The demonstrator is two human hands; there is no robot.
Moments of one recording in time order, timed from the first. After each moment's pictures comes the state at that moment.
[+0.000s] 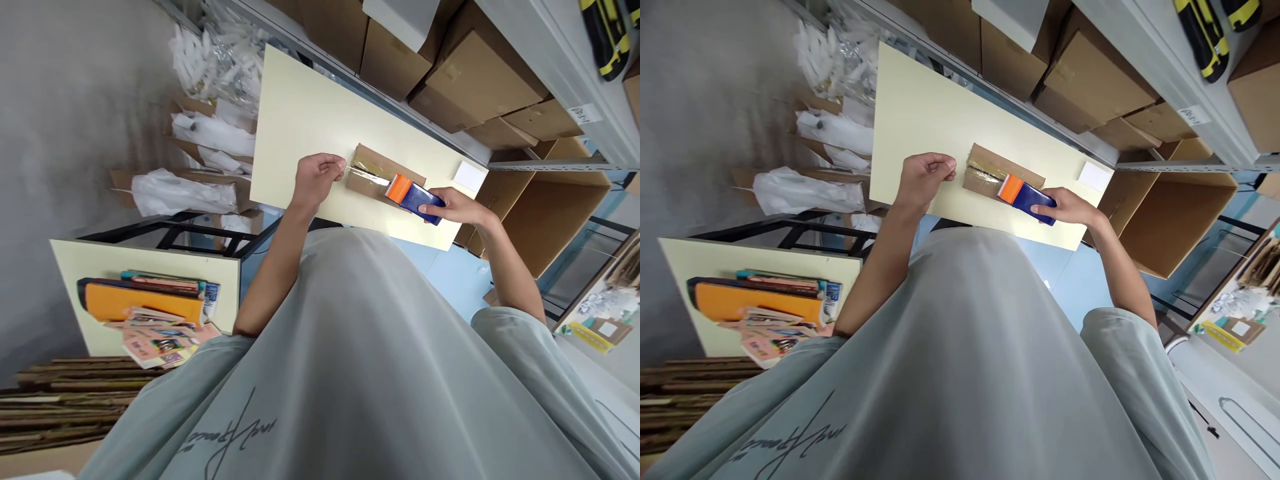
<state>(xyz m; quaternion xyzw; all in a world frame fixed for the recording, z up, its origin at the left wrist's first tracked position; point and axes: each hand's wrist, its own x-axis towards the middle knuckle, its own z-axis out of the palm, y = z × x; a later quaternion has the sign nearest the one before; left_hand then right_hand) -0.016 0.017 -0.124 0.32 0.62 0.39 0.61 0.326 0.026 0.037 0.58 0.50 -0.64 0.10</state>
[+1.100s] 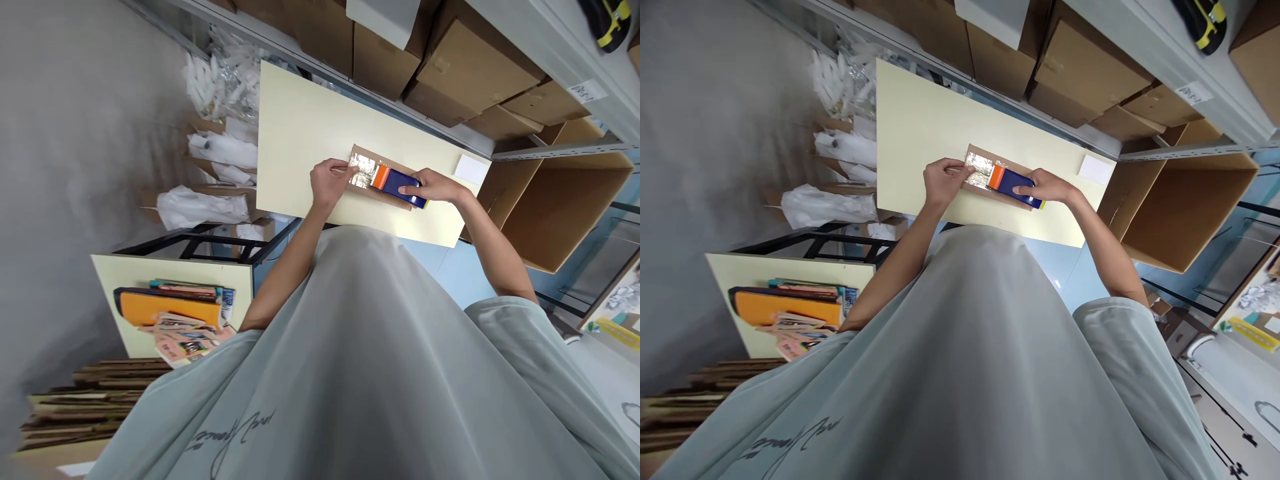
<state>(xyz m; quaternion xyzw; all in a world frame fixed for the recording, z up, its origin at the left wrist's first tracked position) 0.017 0.022 -0.174 0.38 0.69 0.34 0.52 0.306 0.054 -0.013 0.58 0.55 -0.59 0.13</state>
